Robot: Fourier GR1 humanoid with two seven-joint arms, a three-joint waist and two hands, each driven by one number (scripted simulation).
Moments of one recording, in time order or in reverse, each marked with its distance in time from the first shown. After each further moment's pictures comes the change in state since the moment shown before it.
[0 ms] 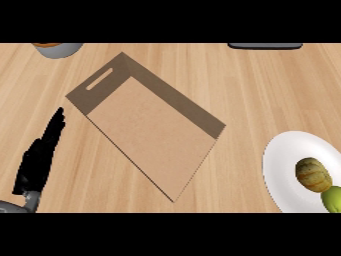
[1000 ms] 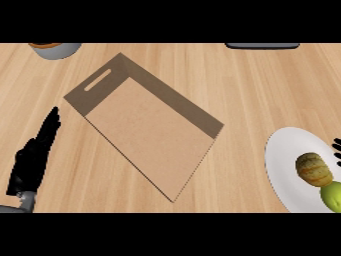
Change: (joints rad) left arm 0.043 -0.087 0.142 -0.042 -0.125 -0.112 0.055; right arm -0.044 0.102 0.070 -0.087 0.090 0.023 0.207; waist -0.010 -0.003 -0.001
